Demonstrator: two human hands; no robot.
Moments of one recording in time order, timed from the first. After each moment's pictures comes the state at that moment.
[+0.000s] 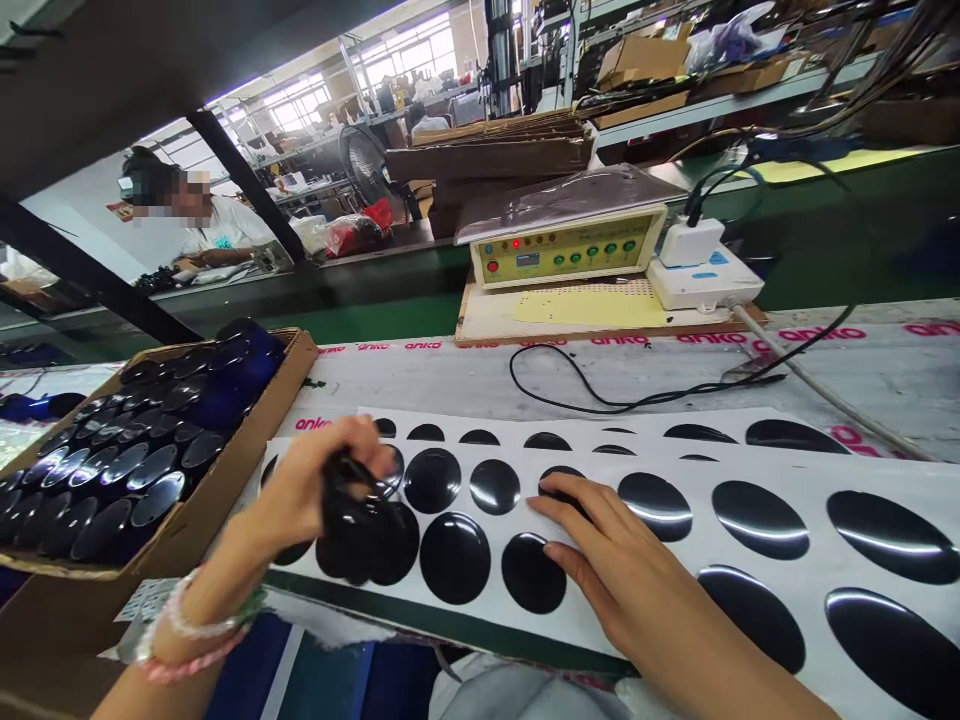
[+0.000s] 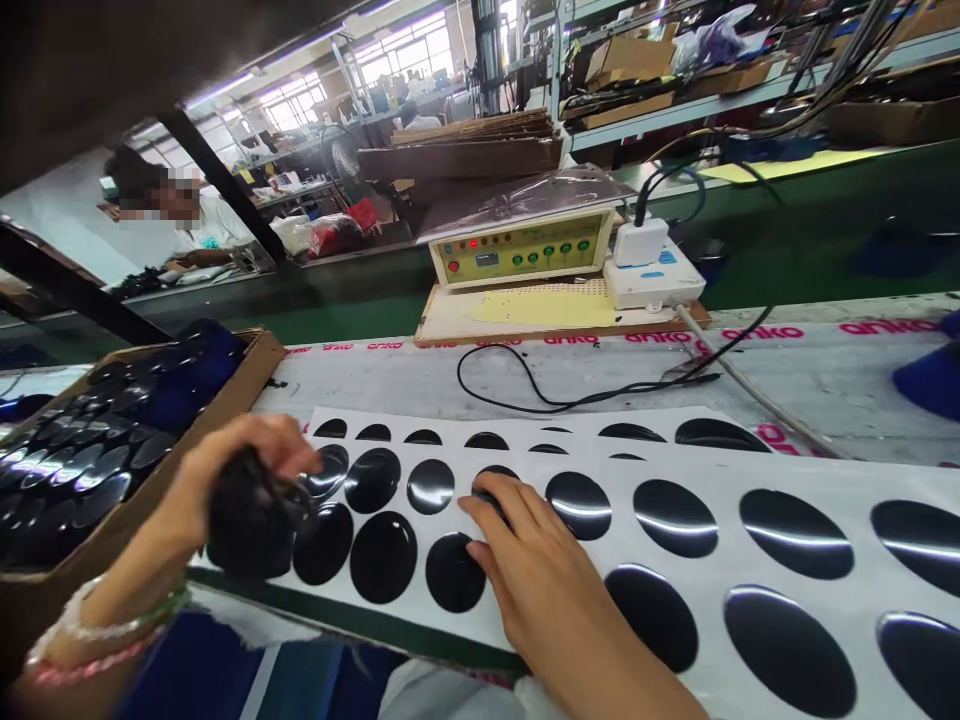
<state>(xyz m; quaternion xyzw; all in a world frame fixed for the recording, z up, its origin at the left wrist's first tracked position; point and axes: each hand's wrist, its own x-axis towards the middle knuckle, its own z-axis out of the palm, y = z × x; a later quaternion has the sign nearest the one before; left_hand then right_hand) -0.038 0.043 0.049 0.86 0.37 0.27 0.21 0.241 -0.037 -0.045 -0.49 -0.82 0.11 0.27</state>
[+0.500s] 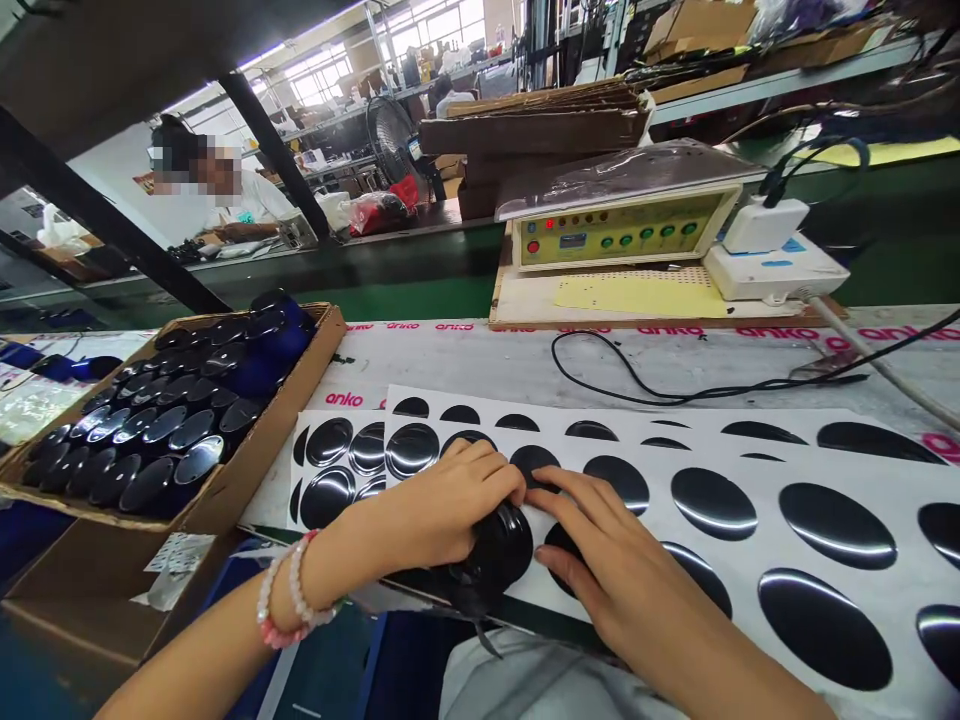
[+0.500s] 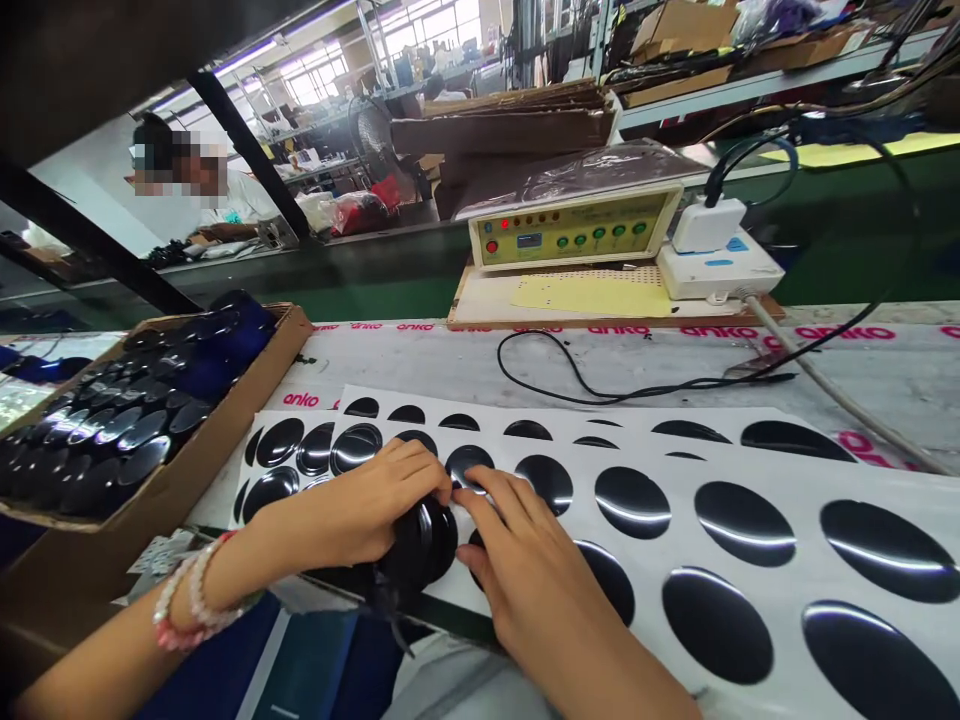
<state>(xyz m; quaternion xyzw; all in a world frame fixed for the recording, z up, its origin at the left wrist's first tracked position) 0.007 0.028 0.020 0.95 0.26 -0.04 0.16 0.201 -0.033 -0.044 -0.47 -0.83 0.15 0.25</state>
